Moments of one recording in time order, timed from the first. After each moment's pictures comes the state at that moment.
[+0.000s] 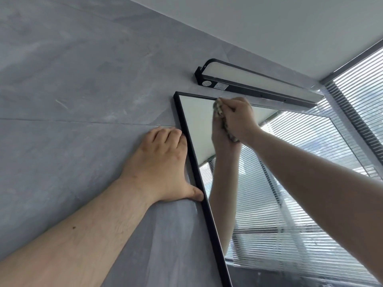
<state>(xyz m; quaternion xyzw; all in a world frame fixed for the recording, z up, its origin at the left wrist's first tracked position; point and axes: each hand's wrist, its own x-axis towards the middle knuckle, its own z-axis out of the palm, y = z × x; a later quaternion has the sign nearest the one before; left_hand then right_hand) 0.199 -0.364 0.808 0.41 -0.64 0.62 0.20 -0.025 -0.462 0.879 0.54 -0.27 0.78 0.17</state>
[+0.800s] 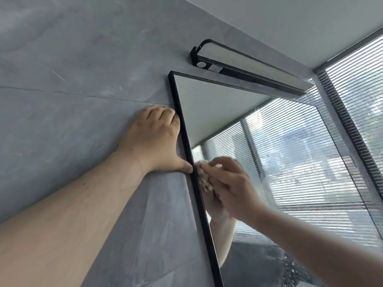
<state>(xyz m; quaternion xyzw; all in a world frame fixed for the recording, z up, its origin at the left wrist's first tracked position) 0.198 -0.360 0.805 0.43 -0.63 0.61 0.19 0.027 -0.425 0.668 0.63 -0.18 0.69 0.31</state>
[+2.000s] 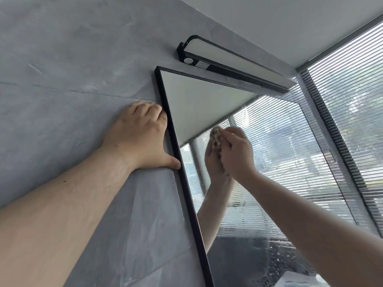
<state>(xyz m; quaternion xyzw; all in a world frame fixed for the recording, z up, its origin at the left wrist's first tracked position) 0.199 -0.362 0.805 0.43 -0.63 0.61 0.20 -0.018 -0.453 0.722 0.50 -0.31 0.78 0.22</state>
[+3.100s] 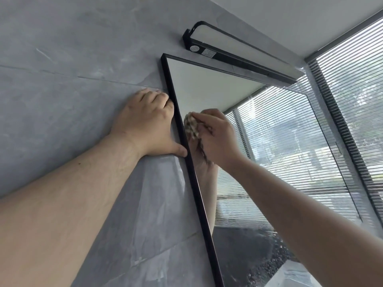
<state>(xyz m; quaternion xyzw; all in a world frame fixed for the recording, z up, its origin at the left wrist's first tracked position) 0.200 -0.361 0.803 0.41 -0.64 0.61 0.21 0.038 -0.420 0.739 0.58 -0.25 0.75 0.21</state>
